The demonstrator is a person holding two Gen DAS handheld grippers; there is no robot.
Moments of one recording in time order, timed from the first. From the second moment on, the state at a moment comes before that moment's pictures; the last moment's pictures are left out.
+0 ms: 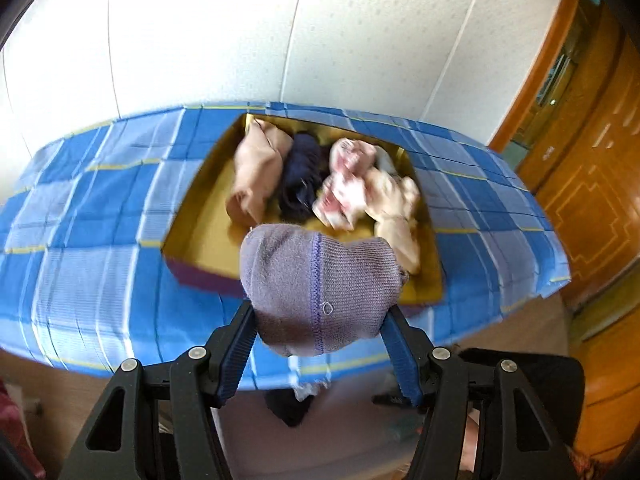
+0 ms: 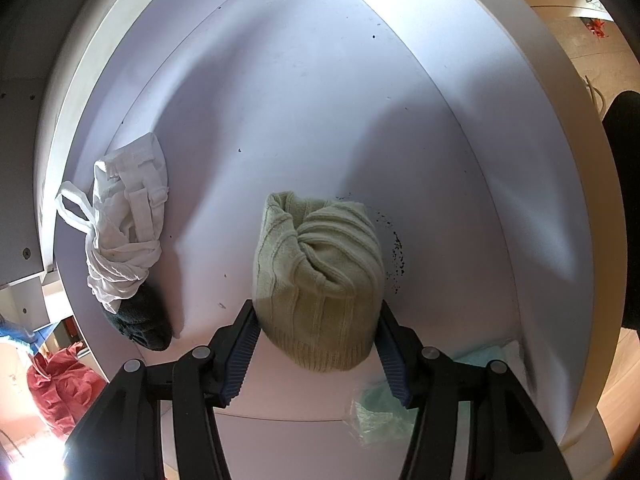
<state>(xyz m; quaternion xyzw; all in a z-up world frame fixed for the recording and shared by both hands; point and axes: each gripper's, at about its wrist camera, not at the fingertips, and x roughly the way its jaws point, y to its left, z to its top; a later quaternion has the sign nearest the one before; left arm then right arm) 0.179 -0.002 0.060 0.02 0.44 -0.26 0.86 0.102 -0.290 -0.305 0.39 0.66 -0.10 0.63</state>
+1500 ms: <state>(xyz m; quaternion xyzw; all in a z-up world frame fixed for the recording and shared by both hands) 0.269 0.003 0.028 0.04 0.45 -0.15 0.88 0.095 -0.289 -0.309 0.40 0.66 -0.10 0.63</state>
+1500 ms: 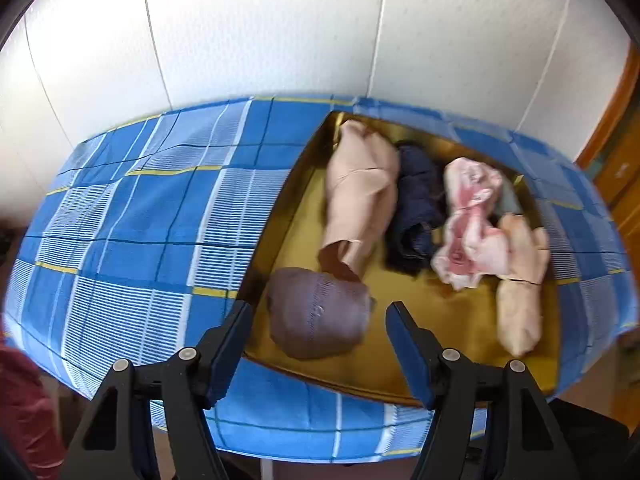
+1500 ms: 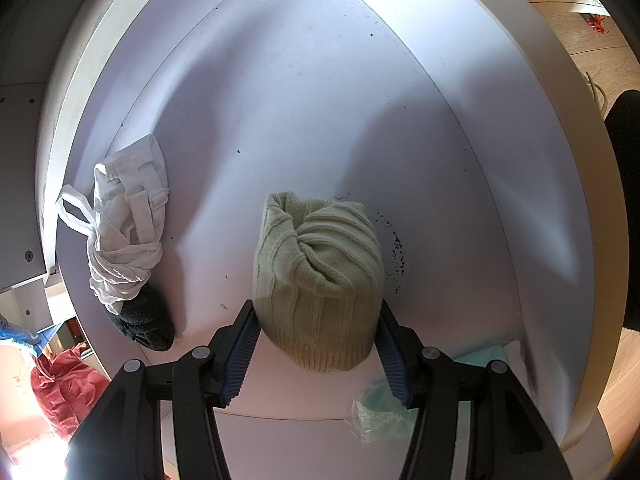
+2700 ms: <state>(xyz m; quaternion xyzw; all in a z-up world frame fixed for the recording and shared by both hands) 0.105 -0.039 -0.176 0.14 0.57 -0.26 0.76 0.094 -0.292 -0.308 0.40 0.66 -0.10 0.63</state>
